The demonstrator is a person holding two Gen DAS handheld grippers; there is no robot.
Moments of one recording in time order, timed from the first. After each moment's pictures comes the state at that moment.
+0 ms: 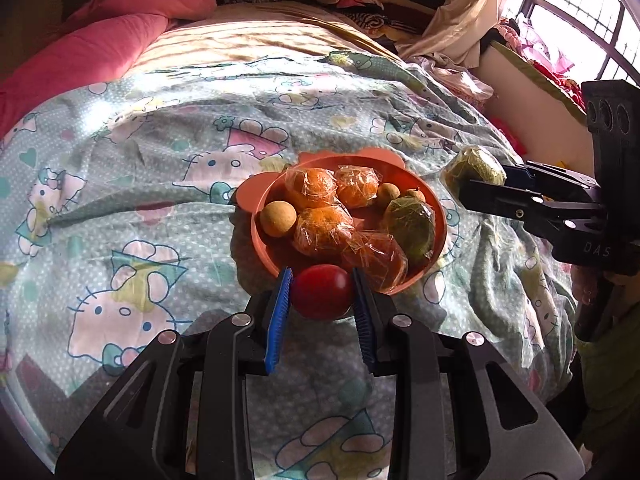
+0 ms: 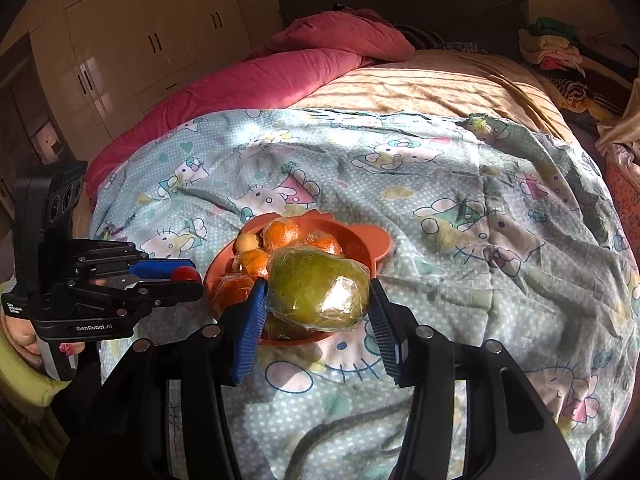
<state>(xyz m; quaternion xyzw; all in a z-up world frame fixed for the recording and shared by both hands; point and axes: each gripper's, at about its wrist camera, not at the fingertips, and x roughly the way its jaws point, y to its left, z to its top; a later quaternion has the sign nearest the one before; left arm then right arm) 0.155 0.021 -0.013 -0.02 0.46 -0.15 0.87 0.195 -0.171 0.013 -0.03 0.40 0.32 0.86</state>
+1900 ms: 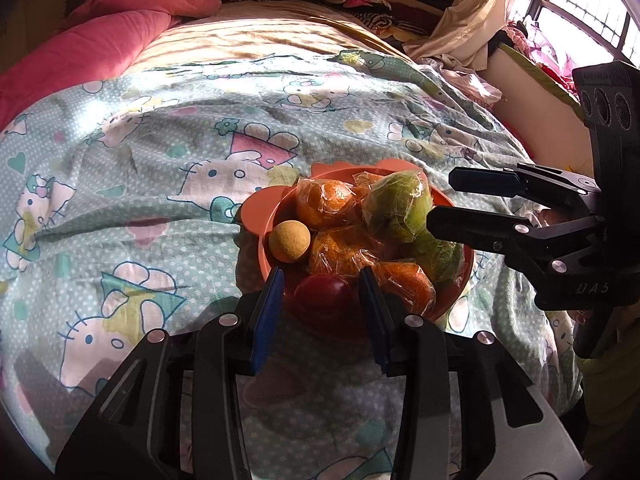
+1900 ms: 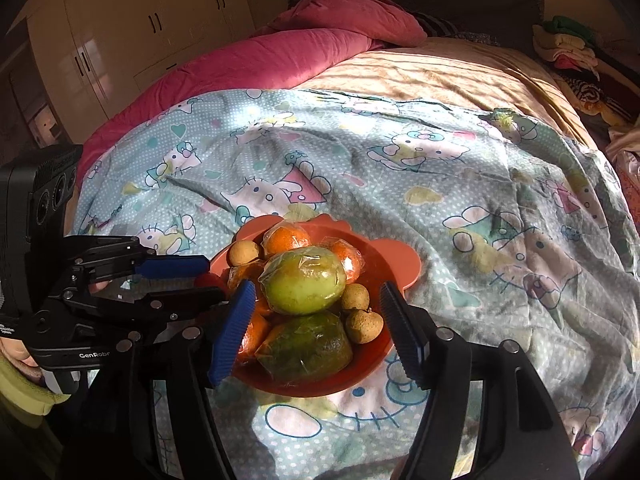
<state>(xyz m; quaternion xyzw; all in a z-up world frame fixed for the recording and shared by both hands) 0.180 0.021 -0.026 -0.02 0.46 -0.15 0.88 0.219 -0.138 -0.002 -0.05 0.42 0.32 0.85</state>
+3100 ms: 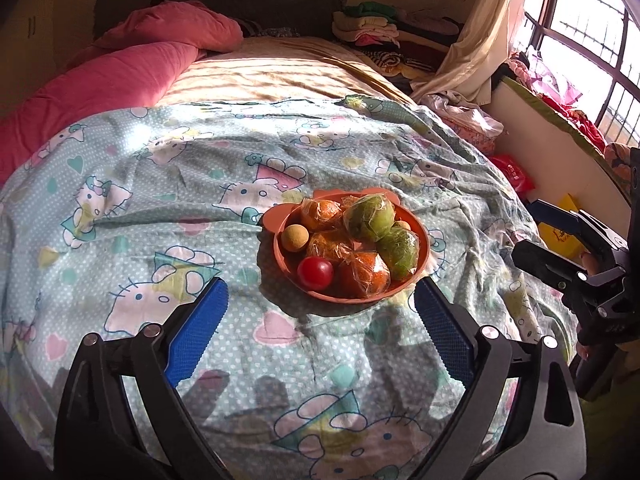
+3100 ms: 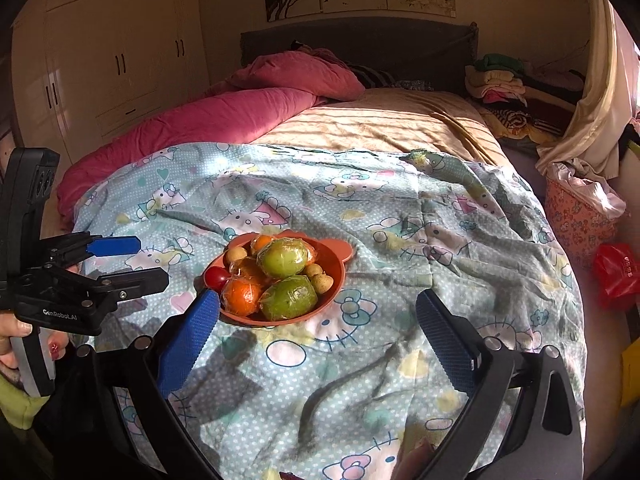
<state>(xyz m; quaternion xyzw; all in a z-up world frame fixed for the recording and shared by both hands) 0.114 0.028 0.023 -0.04 0.40 -0.11 0.91 0.116 -0.182 0.046 -0.04 0.33 0.22 0.92</state>
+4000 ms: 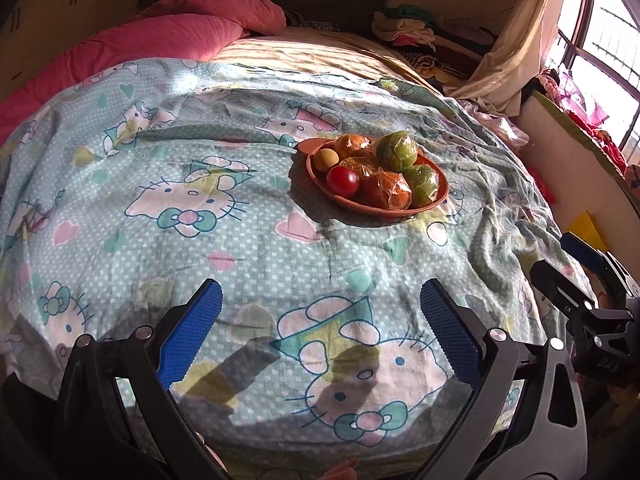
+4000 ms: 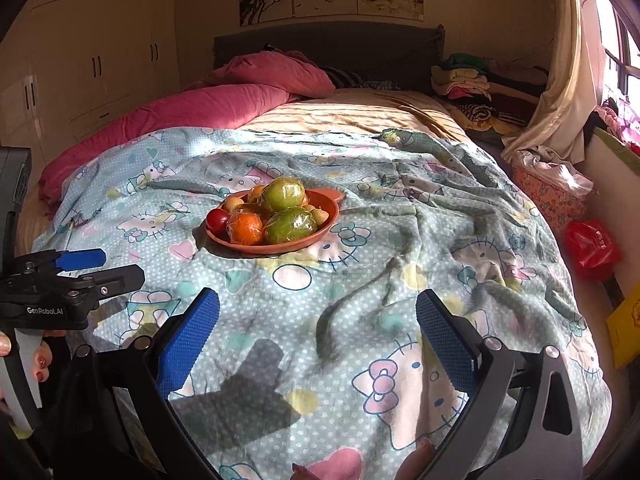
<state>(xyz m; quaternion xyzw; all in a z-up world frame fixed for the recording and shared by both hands) 0.047 0.037 -0.016 -0.08 0.41 -0.05 0.91 0.041 -0.182 0.004 -0.04 0.31 0.15 0.94</state>
